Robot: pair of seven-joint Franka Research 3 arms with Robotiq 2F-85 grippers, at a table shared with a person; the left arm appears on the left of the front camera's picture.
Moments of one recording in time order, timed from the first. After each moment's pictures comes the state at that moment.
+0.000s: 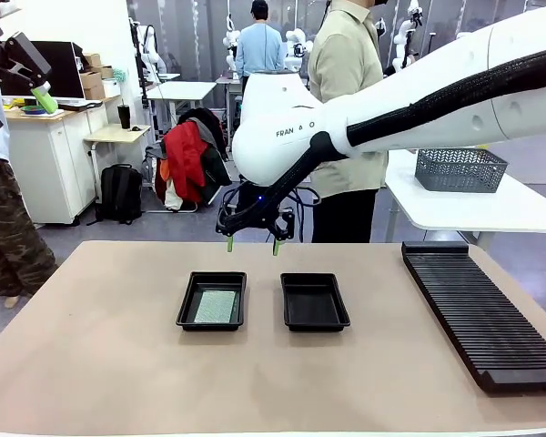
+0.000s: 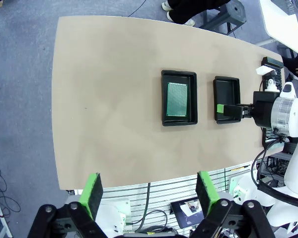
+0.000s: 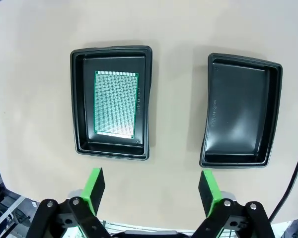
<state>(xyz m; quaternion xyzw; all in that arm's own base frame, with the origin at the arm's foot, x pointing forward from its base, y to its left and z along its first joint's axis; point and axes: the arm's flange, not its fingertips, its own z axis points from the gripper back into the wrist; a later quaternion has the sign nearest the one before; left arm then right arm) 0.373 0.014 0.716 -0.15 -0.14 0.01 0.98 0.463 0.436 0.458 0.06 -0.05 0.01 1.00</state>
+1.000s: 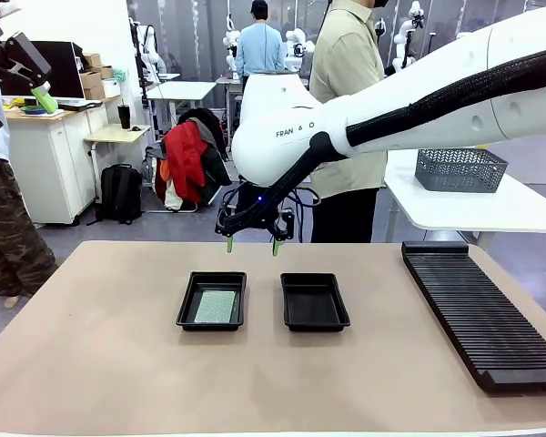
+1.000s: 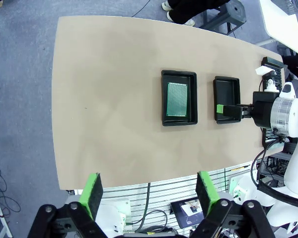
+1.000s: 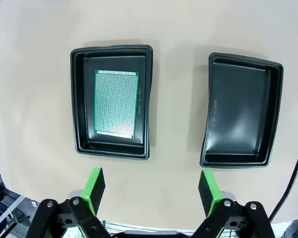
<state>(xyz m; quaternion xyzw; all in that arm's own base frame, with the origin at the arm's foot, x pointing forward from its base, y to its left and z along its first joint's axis) 0.373 0.014 0.716 -0.15 -0.14 0.01 0.98 0.463 0.436 0.457 0.06 -0.05 0.01 1.00</state>
